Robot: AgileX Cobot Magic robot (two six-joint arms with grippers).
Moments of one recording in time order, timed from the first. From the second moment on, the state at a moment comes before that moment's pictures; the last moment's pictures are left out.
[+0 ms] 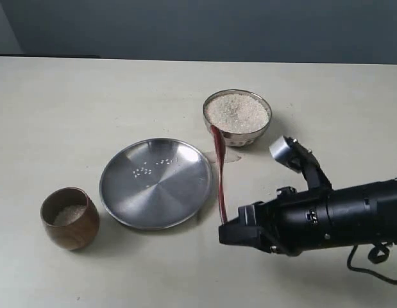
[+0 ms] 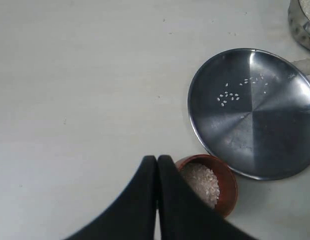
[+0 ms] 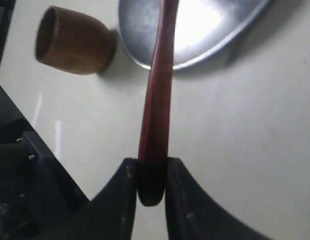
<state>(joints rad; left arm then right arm) 0.04 0.87 -0.71 -0.19 0.79 0.07 0.44 1.50 -0.39 1.73 0.72 -1.29</state>
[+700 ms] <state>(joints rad) 0.04 0.87 -0.71 -0.19 0.79 0.07 0.44 1.62 -0.40 1.74 0.95 -1.40</state>
